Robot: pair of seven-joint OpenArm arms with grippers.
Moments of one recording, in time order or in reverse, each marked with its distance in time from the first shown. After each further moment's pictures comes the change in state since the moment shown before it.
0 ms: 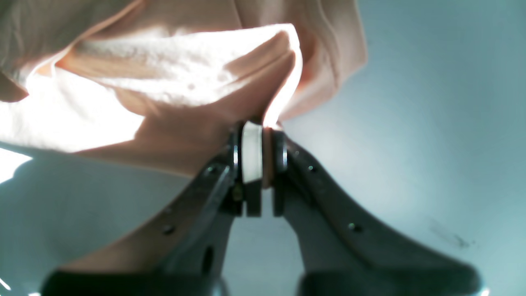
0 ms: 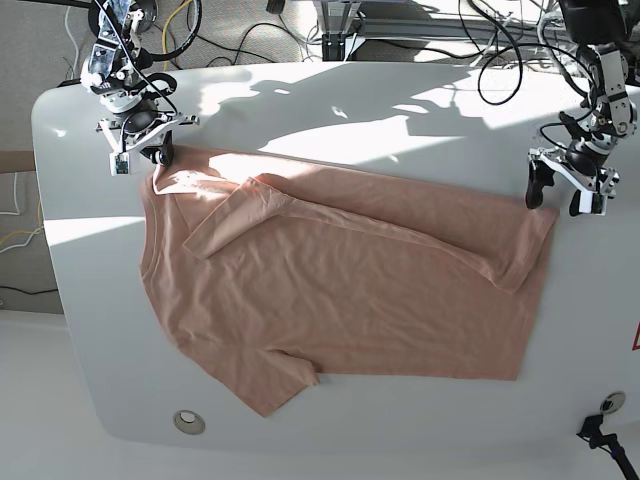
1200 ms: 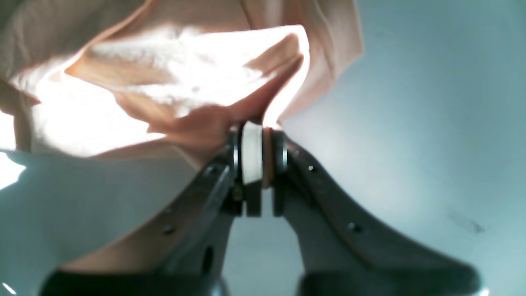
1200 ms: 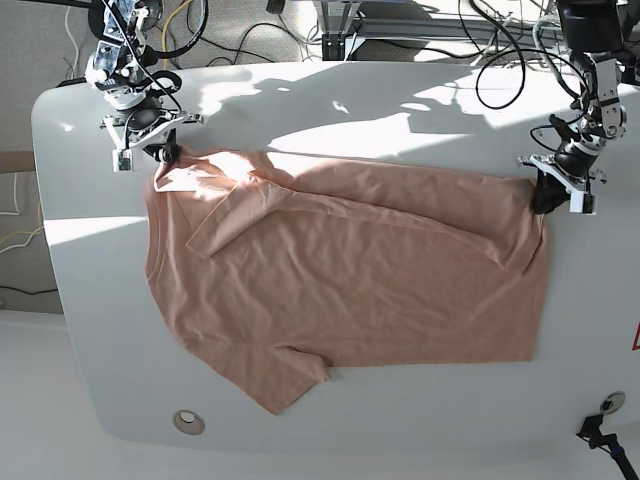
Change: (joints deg) left arm 1.4 -0.7 6.0 -5.6 -2.7 0.2 -5.1; right arm -1.7 -1.6 0.3 0.6 -0.3 -0.4 0.7
